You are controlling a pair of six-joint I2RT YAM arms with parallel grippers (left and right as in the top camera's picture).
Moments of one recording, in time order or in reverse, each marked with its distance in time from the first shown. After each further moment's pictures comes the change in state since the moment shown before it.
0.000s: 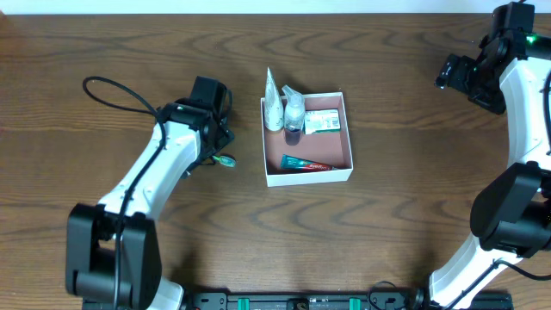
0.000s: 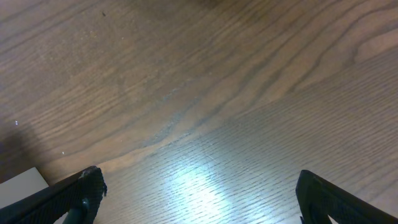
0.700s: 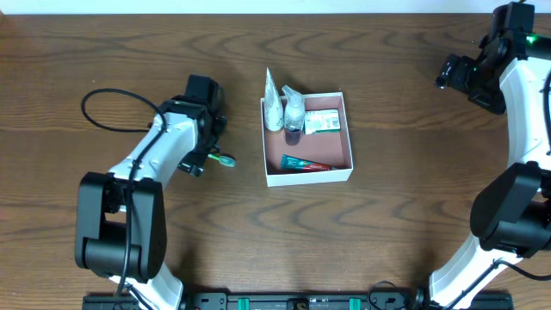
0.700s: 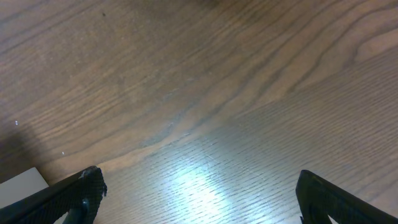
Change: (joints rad) left arm 0.079 0.128 0.000 0.132 0.088 -0.336; right arm 0.000 0.000 0.000 0.000 0.000 0.000
